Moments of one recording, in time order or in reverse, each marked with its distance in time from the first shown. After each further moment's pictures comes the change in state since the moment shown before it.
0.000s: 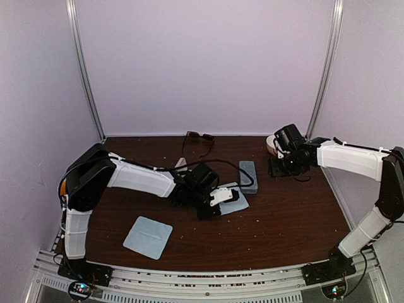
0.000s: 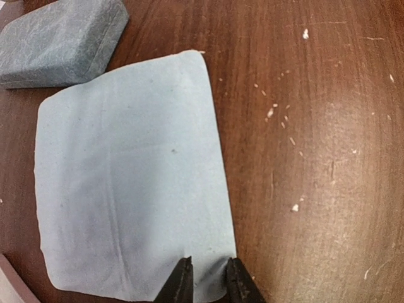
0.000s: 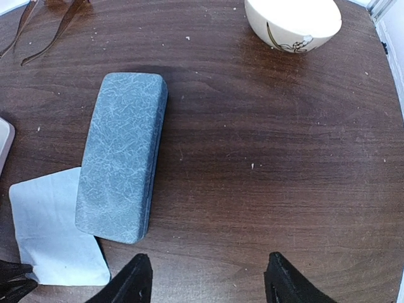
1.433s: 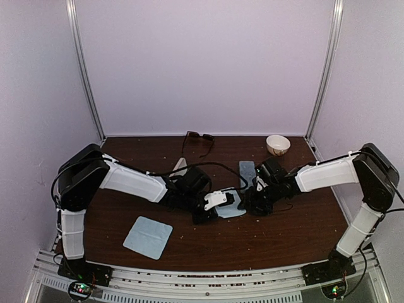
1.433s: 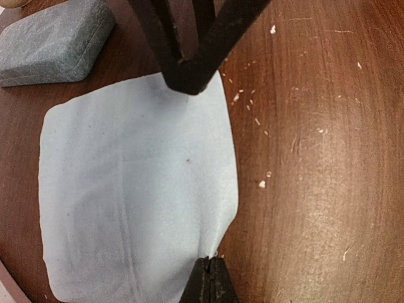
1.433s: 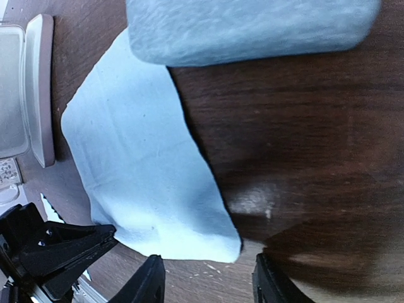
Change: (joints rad) left arm 0.000 -0.068 -0.152 0.135 0.072 -0.023; right arm 0.177 0.141 -0.237 0.297 -0.529 0.579
